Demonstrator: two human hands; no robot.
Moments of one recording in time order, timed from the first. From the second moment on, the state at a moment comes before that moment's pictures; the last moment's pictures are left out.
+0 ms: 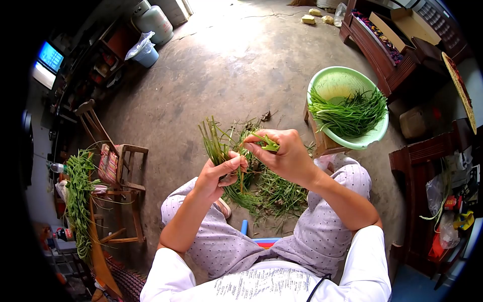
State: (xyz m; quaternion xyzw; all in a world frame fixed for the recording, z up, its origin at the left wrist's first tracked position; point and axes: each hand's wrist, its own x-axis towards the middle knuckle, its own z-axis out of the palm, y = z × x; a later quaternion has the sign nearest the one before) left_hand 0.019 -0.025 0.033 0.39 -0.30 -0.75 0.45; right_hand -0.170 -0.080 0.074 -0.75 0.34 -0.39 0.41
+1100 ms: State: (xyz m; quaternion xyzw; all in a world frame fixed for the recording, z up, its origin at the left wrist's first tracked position) left_hand 0.007 -0.026 0.030 0.45 -0.37 -0.69 0.42; right_hand -0.165 -0.086 0.059 -0.62 0.34 -0.39 0.59
